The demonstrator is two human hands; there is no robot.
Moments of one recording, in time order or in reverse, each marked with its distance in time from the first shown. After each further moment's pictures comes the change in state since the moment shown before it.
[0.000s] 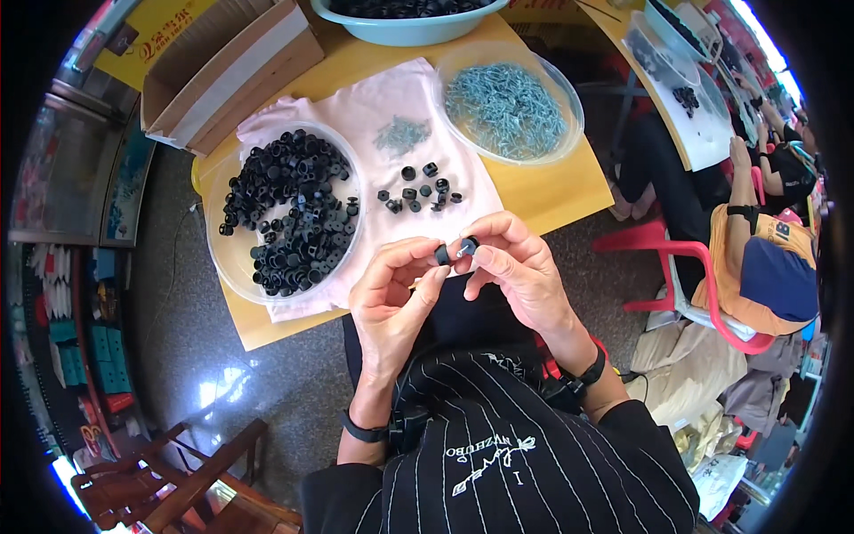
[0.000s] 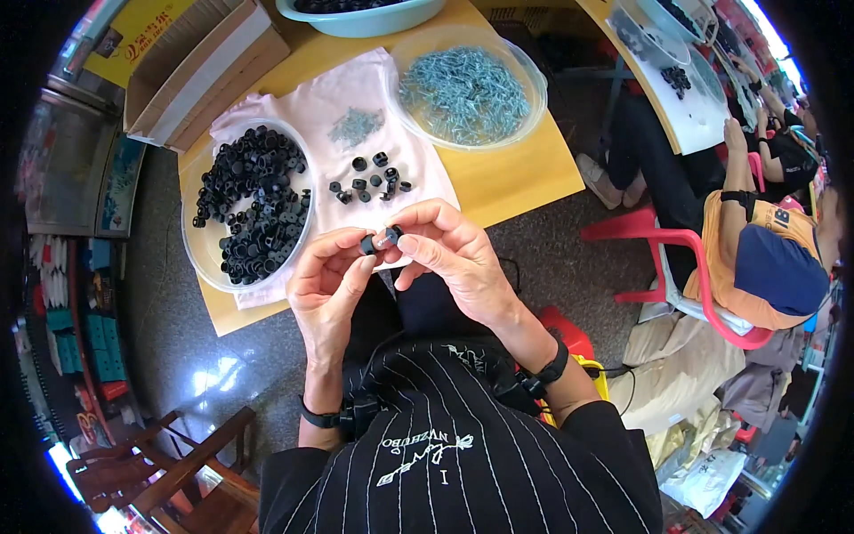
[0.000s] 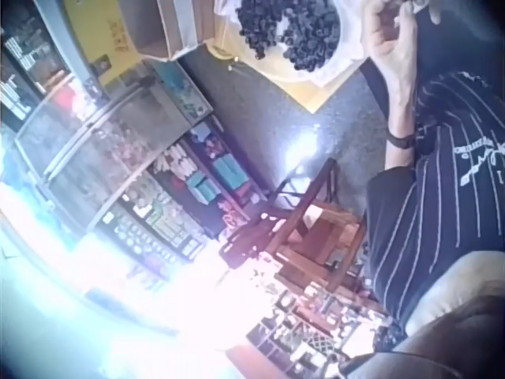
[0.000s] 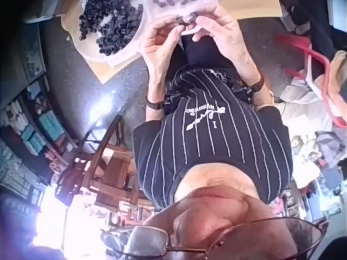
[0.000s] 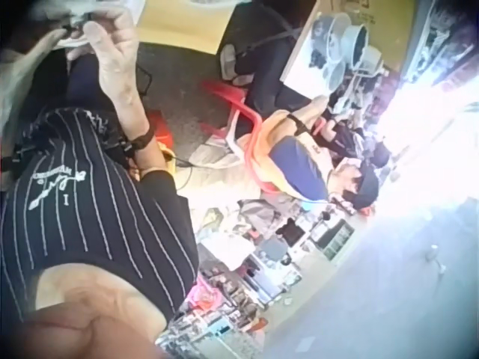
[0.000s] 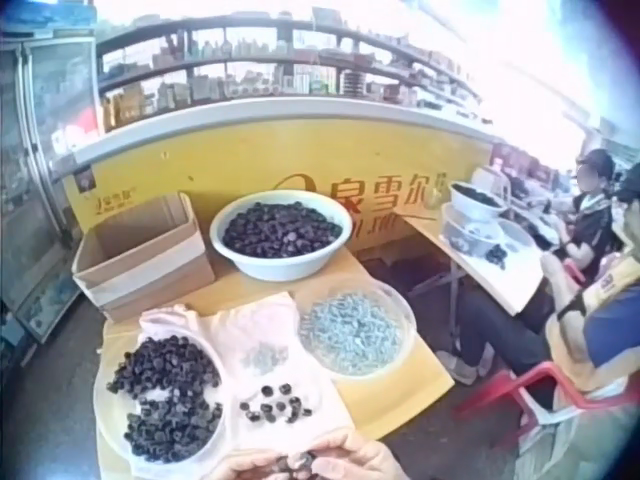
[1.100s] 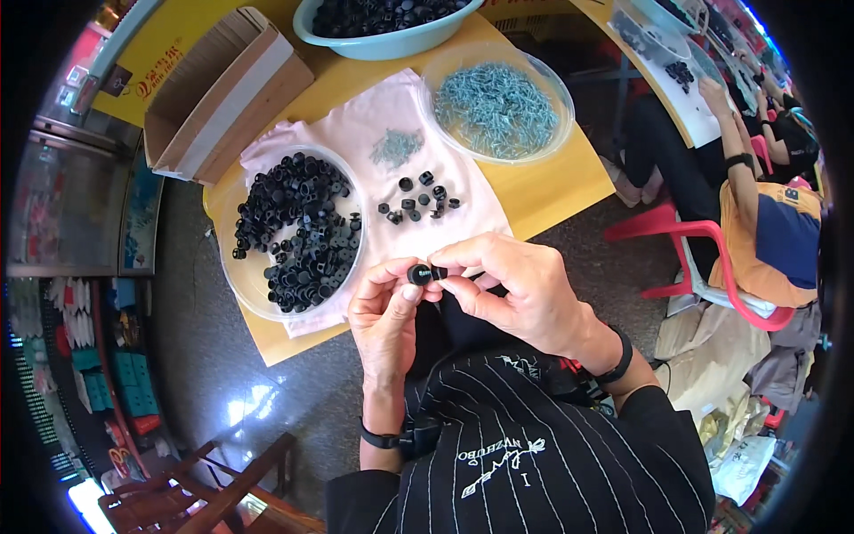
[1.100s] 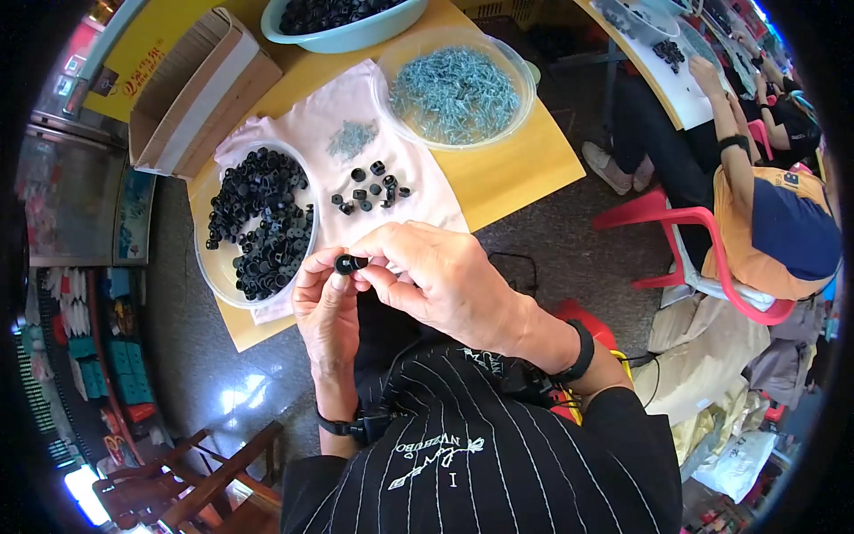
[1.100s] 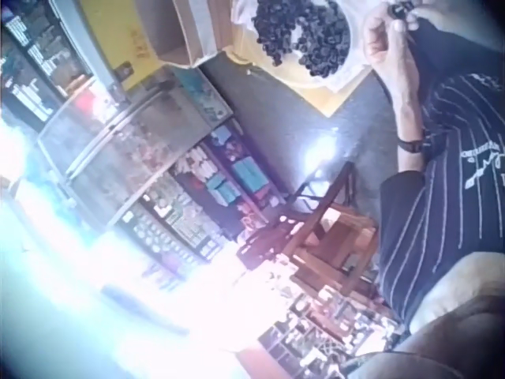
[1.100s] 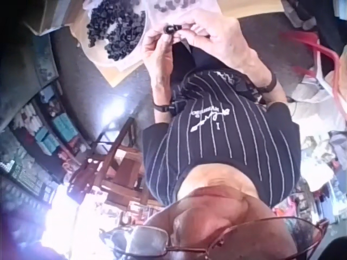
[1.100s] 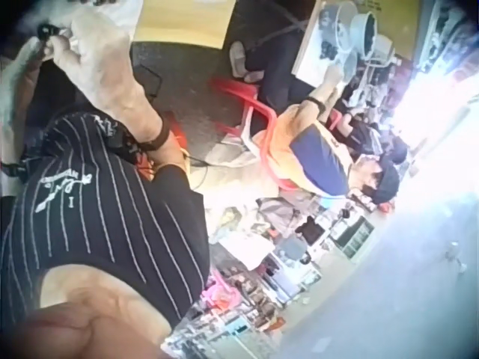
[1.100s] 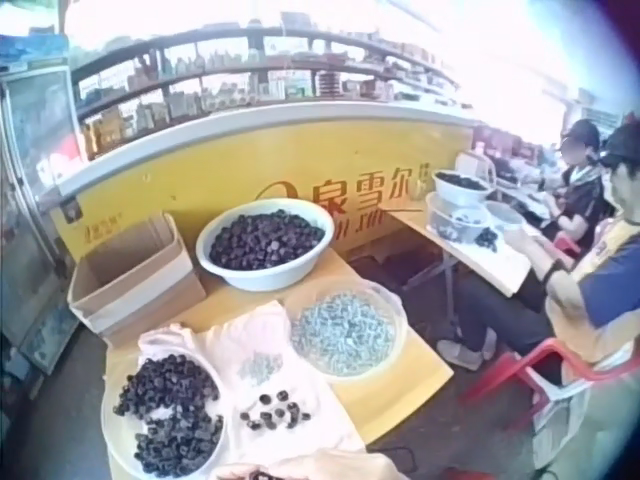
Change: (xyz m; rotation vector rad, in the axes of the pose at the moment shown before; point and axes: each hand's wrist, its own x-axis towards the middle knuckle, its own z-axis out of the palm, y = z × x) left_hand -0.005 -0.003 -0.013 -0.434 0.016 -0.097; right_hand 0.001 -0.033 0.040 -0.994 -0.037 -0.463
